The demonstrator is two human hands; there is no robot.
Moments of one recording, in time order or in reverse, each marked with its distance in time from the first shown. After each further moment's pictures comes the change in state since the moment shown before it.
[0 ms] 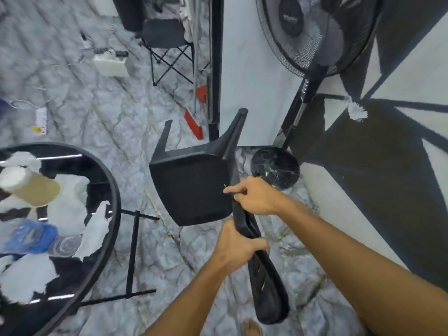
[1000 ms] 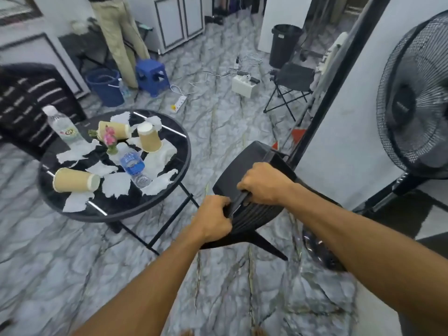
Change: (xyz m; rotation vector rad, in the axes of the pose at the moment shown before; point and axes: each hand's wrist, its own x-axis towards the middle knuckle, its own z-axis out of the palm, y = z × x) left_hand -0.022 0.051 -0.036 0.504 0.696 0.034; right_hand 0.030 -0.102 -0.070 -1.291 -0.138 -1.110
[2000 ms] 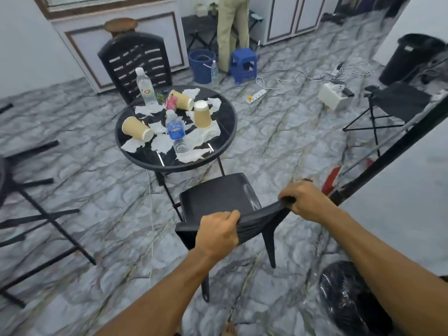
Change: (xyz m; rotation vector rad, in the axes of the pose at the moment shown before) left_hand -0.034 0.064 0.102 0.451 0.519 -0.090; right_hand -0.033 0.114 0.102 0.508 0.157 -0.172
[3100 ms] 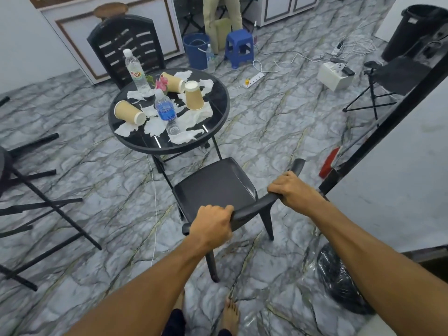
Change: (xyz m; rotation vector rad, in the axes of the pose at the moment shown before) left_hand -0.031 0.033 0.014 0.248 -0.396 -0.121; right_hand -0.038 0.014 0.061 -0.134 0.217 -0.312
